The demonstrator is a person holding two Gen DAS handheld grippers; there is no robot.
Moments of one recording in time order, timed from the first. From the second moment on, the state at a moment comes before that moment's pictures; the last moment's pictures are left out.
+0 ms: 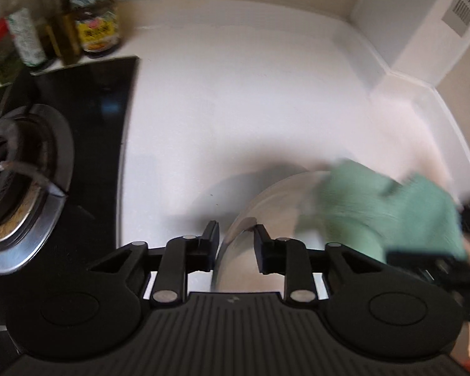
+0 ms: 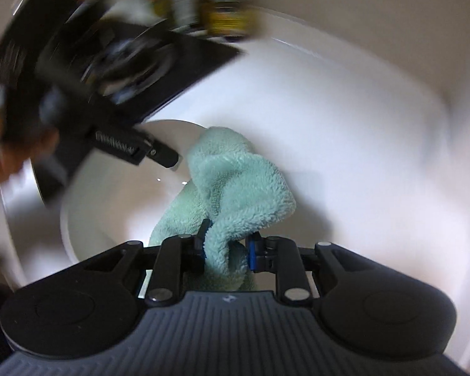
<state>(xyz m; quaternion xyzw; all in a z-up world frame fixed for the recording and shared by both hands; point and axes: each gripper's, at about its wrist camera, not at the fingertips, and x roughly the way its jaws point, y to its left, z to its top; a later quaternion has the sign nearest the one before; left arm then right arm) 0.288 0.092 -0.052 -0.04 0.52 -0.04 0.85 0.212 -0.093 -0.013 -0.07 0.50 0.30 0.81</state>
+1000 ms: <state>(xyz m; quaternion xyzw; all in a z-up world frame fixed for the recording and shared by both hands) 0.340 0.064 -0.052 0.03 0.55 -0.05 0.83 0.251 -0.072 -0.007 -0.11 0.51 0.31 0.79</state>
